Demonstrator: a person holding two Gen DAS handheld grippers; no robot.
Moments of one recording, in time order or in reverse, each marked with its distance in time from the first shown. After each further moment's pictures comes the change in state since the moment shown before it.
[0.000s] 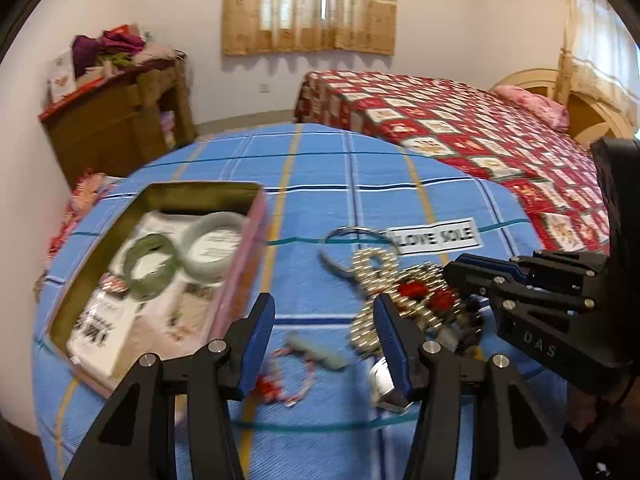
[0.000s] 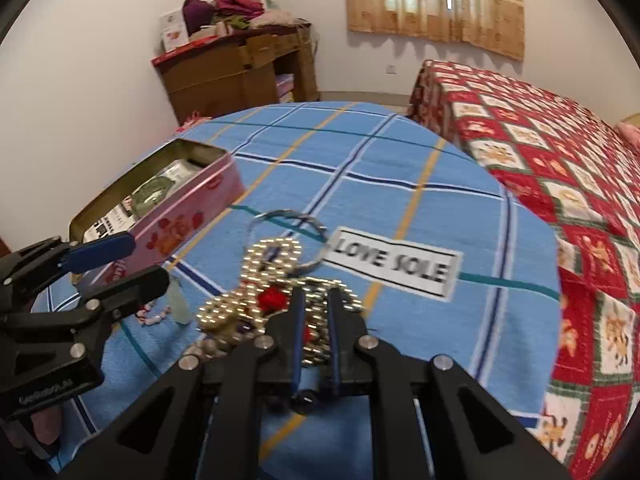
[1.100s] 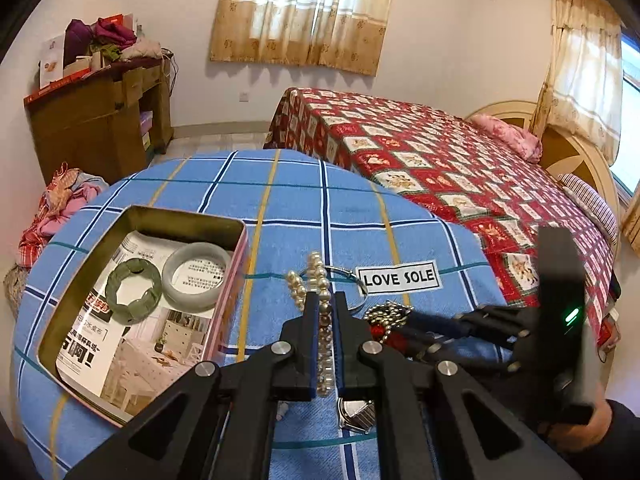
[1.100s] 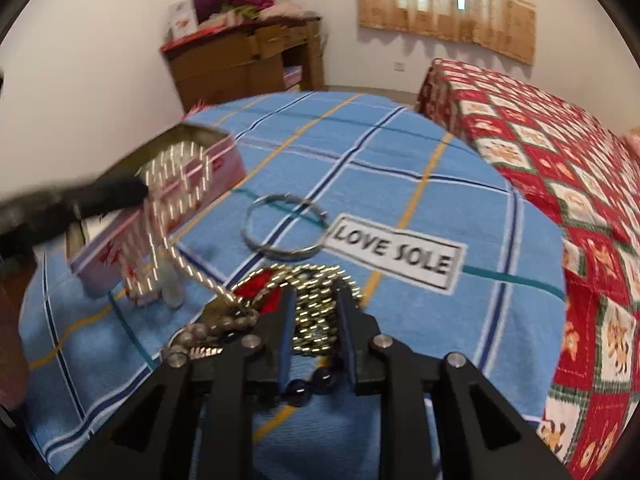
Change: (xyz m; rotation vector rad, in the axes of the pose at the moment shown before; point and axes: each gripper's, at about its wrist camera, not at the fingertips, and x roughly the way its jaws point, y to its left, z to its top) left arm -0.027 0.013 0.022 -0.063 -0.062 -0.124; right arm 0.018 0.016 -0.005 -0.106 0.052 0.013
